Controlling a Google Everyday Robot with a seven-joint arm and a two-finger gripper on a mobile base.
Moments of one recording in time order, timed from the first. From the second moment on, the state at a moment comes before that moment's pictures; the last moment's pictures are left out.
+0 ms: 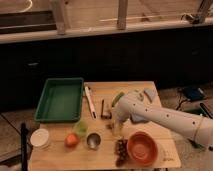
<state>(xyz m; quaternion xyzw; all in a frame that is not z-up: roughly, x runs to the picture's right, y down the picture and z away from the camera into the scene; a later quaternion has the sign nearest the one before) 0.056 0.209 0.854 -0.29 -0.16 -0.04 0.94</state>
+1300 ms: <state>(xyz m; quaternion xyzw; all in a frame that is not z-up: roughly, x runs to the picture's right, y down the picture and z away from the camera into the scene) 0.057 0.207 0.851 -0.29 -0.16 -0.04 0.94</state>
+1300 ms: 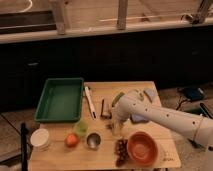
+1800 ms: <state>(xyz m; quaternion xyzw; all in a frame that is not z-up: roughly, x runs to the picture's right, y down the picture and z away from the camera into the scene) 0.060 0.213 0.847 -0.30 -0.16 -0.04 0.94</state>
